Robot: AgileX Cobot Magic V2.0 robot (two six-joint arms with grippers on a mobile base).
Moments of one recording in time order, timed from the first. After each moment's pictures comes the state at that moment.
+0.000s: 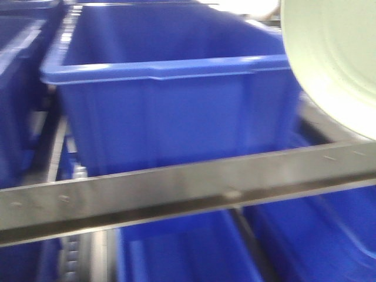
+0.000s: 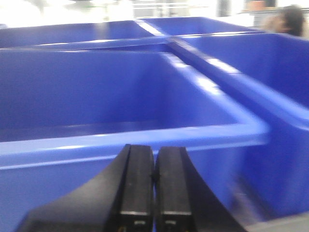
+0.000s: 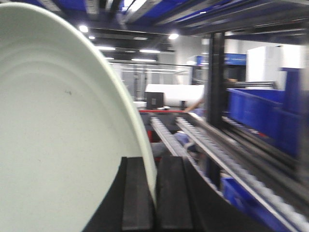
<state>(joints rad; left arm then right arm) -0.02 0.00 0.01 0.01 0.02 0.03 0.01 0.02 0.03 0.01 -0.33 0.02</state>
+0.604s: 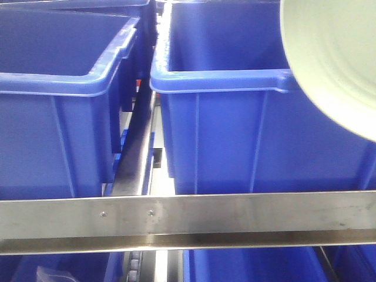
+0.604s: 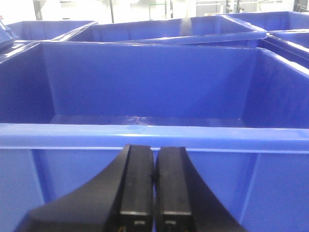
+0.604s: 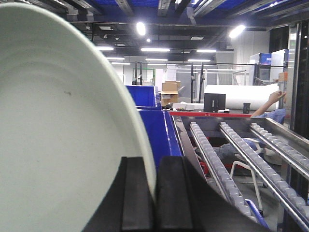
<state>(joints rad) -0.02 0.00 0.01 0.01 0.02 0.03 0.01 0.02 0.03 0.01 -0.33 0.02</state>
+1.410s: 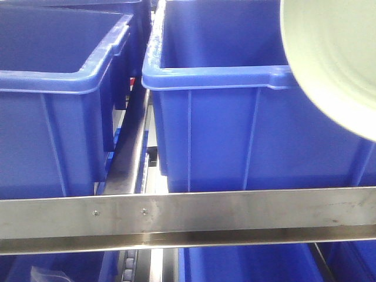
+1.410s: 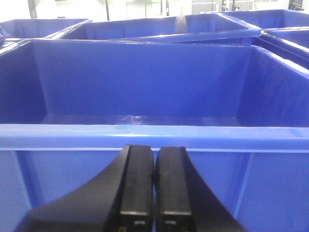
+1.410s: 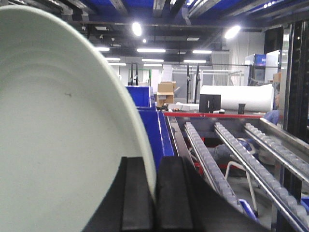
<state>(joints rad) -0.02 0.00 0.01 0.01 0.02 0.03 0.01 0.02 0.03 0.01 -0.34 0.02</state>
